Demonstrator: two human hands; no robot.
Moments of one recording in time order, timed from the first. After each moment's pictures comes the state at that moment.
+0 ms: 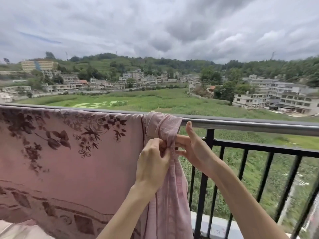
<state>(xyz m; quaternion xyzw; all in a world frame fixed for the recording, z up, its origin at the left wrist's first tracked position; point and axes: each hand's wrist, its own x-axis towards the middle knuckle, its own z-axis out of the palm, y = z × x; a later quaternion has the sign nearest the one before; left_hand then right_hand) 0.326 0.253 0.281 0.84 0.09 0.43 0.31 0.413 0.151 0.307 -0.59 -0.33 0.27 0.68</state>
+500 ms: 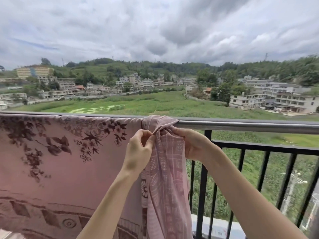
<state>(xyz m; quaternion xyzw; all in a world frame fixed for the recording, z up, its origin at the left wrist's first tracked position) 0.321 0.288 0.306 0.77 0.06 0.38 0.52 0.411 0.156 0.343 -0.55 -0.20 0.37 0.72</state>
